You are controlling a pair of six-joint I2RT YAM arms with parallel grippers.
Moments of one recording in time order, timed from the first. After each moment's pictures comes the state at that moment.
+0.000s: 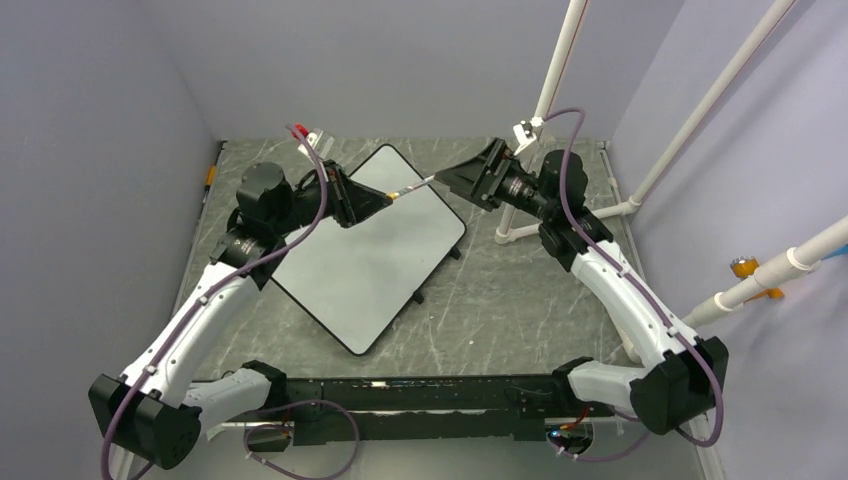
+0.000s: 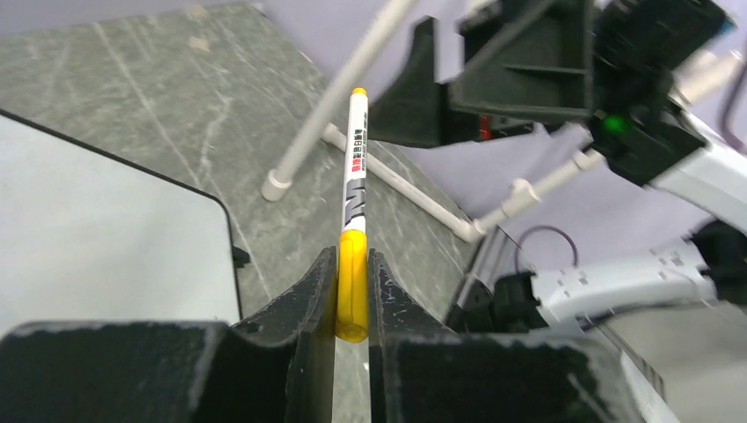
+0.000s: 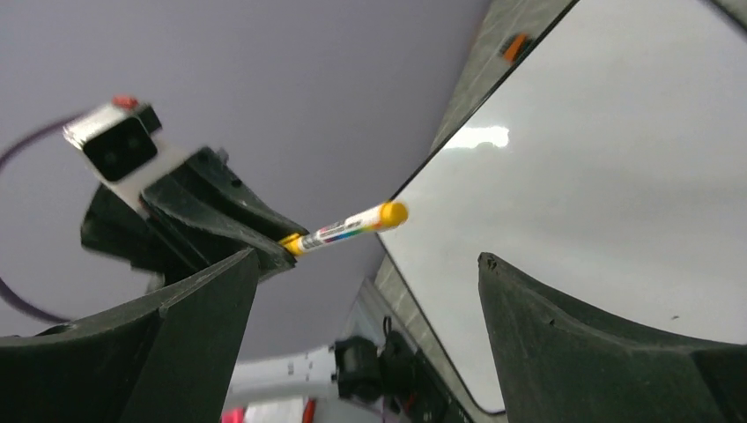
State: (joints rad) left arm -0.41 1.07 1.03 0.03 0.58 -0.54; right arm 0.41 1.18 1.08 0.04 -0.48 1.01
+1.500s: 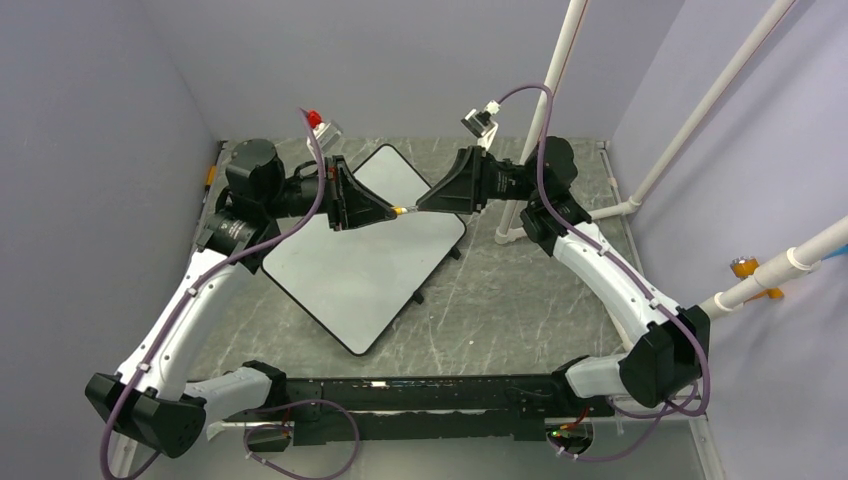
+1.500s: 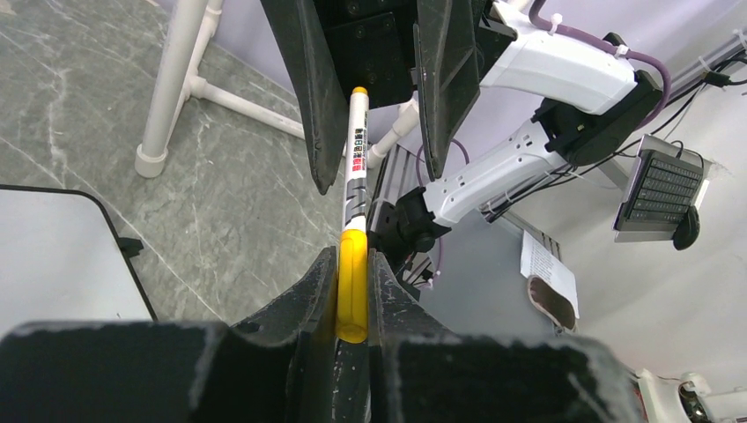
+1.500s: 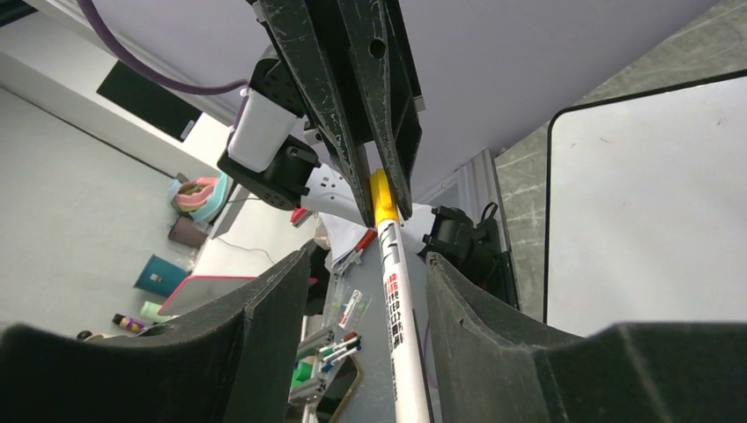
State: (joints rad) left arm -0.38 1.12 1.27 -0.20 0.99 -0.49; right arm 0.46 1.34 1.20 0.39 -1.11 1.08
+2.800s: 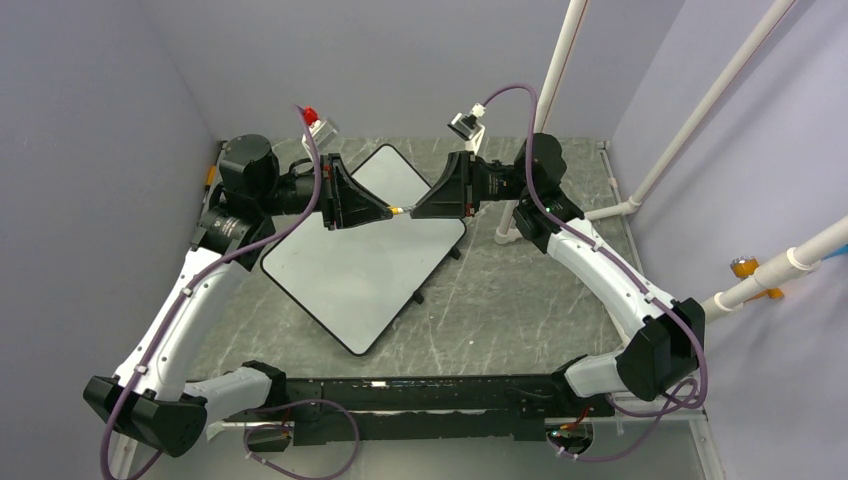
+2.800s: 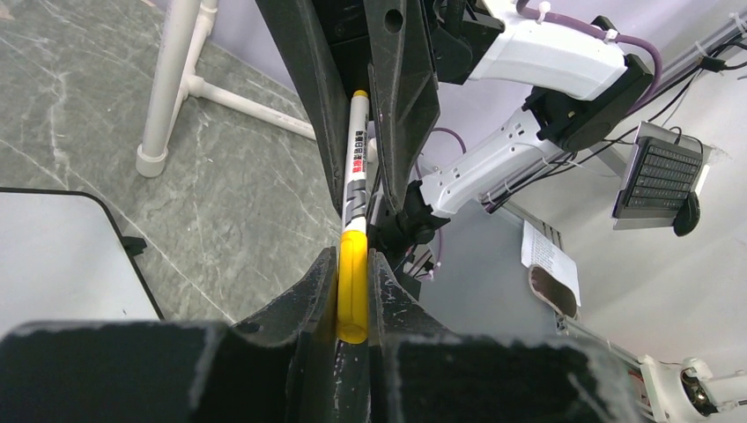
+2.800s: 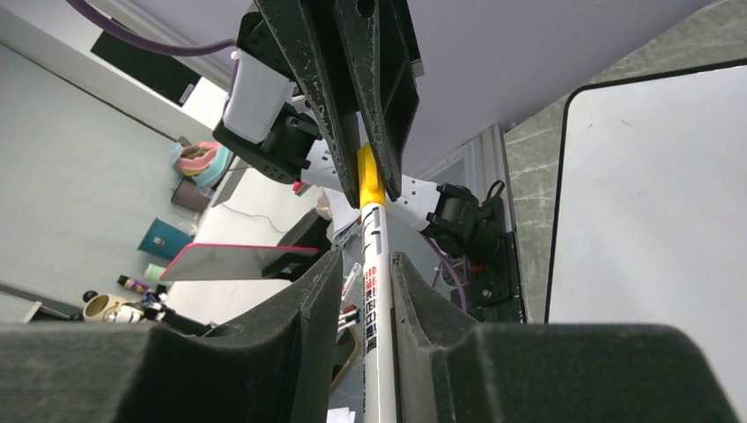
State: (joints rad) left arm -0.37 1.13 1.31 -0.26 1.03 -0.45; right arm 0.51 1.37 1.24 0.34 -1.16 1.02
